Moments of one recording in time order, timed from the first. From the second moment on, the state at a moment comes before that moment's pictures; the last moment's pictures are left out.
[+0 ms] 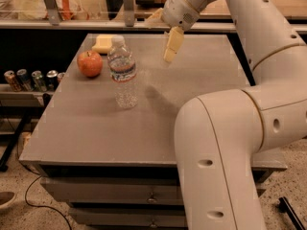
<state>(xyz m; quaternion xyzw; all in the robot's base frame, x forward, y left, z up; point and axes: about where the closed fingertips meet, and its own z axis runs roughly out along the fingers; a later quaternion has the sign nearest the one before) 0.688 -0.025 0.926 -0.75 0.57 0.20 0.27</state>
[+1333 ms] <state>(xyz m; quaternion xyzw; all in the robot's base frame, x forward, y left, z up) 0.703 -0.024 0.859 -0.72 0.58 0.28 0.26</state>
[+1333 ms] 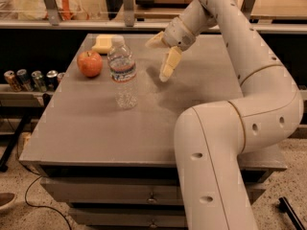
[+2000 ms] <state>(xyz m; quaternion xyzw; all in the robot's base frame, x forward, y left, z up) 0.706 -0.018 0.858 -0.71 0.57 0.31 0.27</state>
